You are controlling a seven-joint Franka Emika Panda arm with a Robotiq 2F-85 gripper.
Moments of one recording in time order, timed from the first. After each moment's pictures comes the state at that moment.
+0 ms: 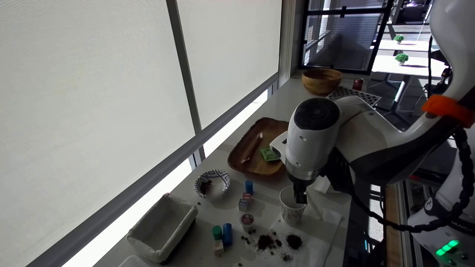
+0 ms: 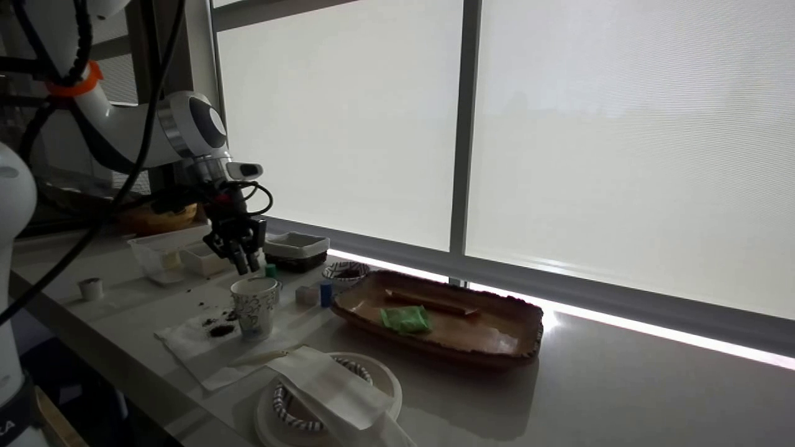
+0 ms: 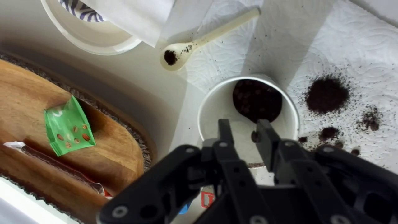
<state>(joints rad) 0.24 -0.12 0.22 -2.64 -0.50 2.42 0.46</state>
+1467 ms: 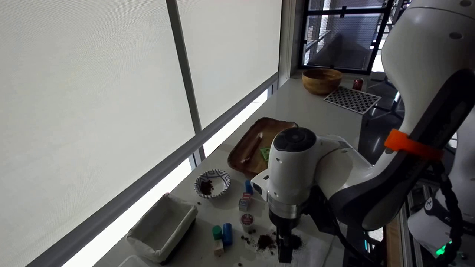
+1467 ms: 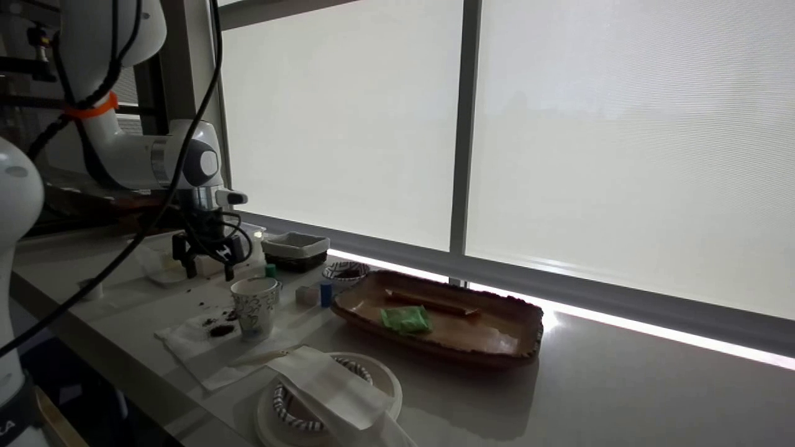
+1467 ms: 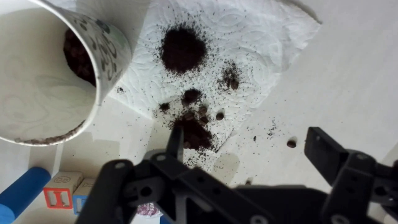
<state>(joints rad) 0.30 0.14 0.29 -2.53 -0.15 2.69 0.27</state>
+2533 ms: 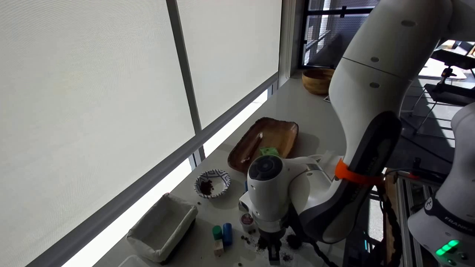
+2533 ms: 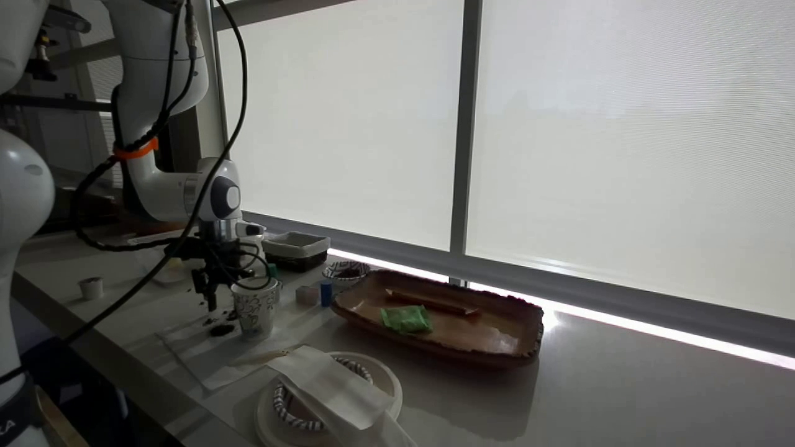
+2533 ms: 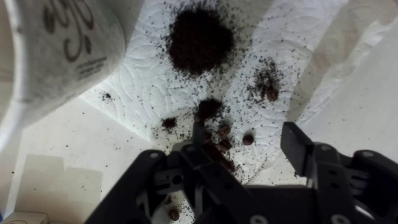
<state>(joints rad) 0.38 0.41 0.16 -2.37 -0.22 2.69 0.25</state>
